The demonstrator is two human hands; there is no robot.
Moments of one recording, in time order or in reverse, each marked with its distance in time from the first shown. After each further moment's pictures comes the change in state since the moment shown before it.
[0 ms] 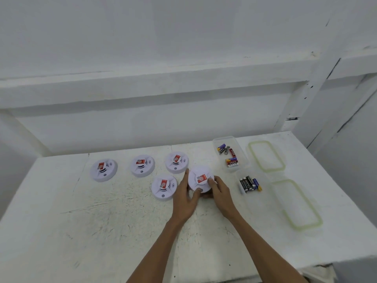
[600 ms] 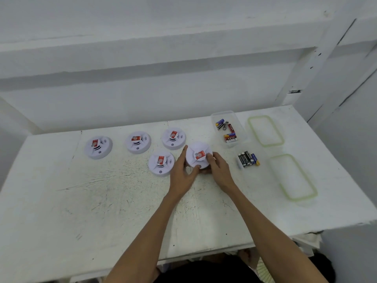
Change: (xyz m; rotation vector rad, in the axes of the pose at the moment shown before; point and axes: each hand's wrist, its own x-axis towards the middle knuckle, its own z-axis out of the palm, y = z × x) left_hand 0.000 0.000 -0.003 0.030 -0.045 0.040; right_hand -0.001 0.001 -0.005 -0.058 -0.010 -0.011
